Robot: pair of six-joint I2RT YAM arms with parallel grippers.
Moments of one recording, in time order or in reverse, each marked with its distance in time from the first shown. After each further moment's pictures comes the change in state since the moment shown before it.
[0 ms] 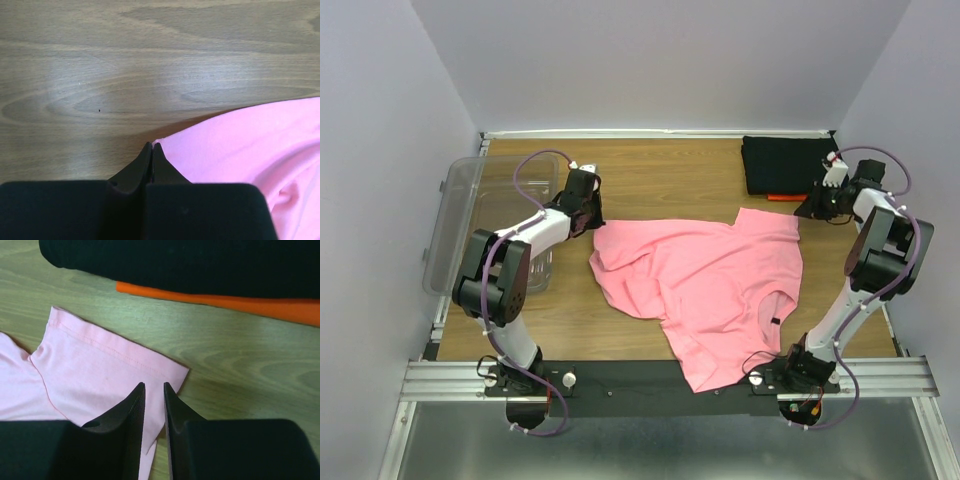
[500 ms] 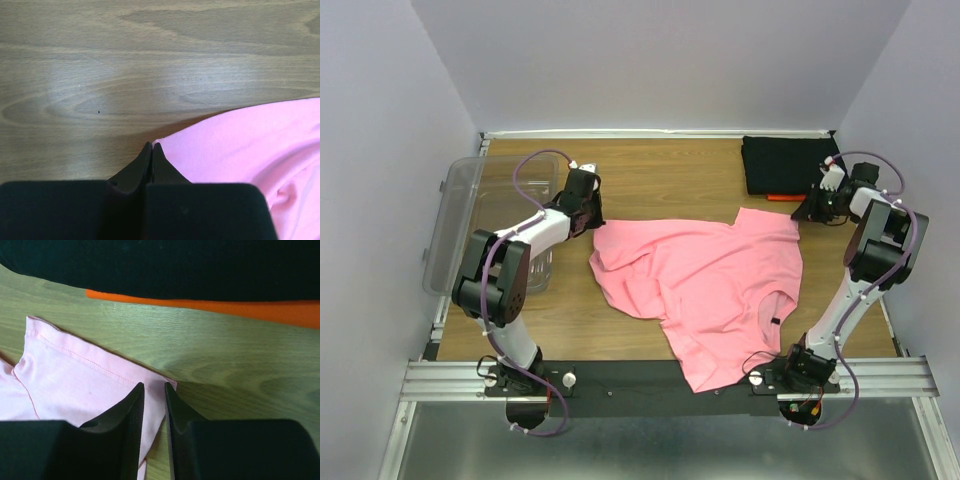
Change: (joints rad) left arm 0.000 -0.005 -0.001 0.007 0.001 0.001; right arm 0.000 0.127 0.070 -0.004 0.002 0.053
